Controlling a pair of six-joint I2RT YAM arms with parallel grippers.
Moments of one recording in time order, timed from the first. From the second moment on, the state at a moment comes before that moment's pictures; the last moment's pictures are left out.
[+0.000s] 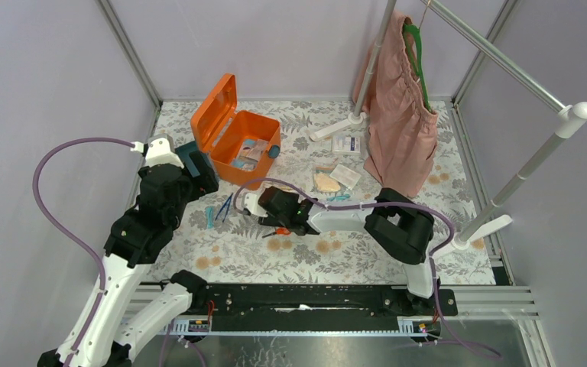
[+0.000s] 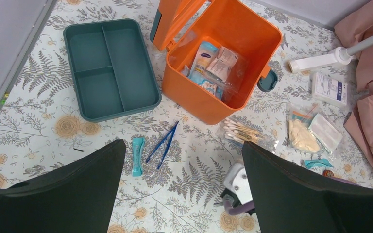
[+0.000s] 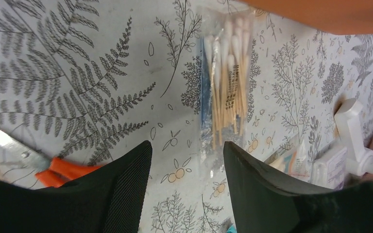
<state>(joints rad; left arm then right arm) -0.41 0.72 1.06 -0.78 -0.45 -0.45 1.08 1.95 1.20 -0.10 0.34 -0.51</state>
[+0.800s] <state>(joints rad) -0.41 0.73 1.06 -0.78 -0.45 -0.45 1.10 2.13 1.31 0.04 0.56 -0.66</state>
